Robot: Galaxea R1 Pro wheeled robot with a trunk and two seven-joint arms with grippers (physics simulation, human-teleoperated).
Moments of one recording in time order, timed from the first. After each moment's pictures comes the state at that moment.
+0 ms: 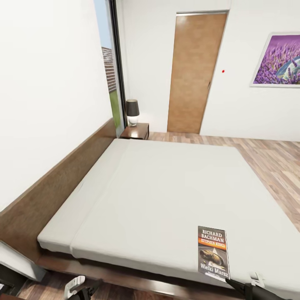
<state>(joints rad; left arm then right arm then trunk) -0.23 0.12 0.28 -0.45 0.39 0.07 -0.76 -0.39 -0.48 0.41 -0.26 -0.83 0.03 1.11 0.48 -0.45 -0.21</state>
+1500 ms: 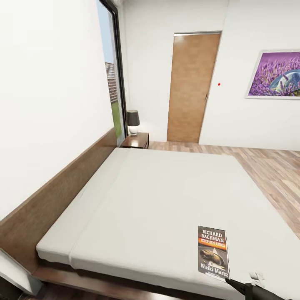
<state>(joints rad) -0.23 0.13 0.19 -0.28 -0.04 -0.21 -0.79 -0.39 -0.48 0.41 -0.26 -0.83 0.03 1.11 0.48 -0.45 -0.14</state>
